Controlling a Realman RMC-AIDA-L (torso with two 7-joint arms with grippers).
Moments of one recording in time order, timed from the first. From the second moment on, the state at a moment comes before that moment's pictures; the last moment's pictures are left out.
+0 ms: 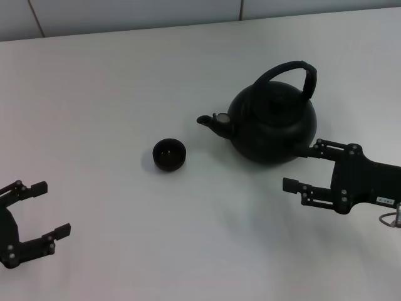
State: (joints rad) left arm -0.26 -2.00 0.60 0.57 1.98 1.68 -0.81; right arm 0.31 2.08 -0.50 -0.54 -2.00 -1.70 0.92
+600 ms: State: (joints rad) left arm -0.26 -2.02 0.59 0.57 1.98 1.68 -0.80; right arm 0.25 2.08 -0.29 -0.25 -1.80 -1.68 0.62
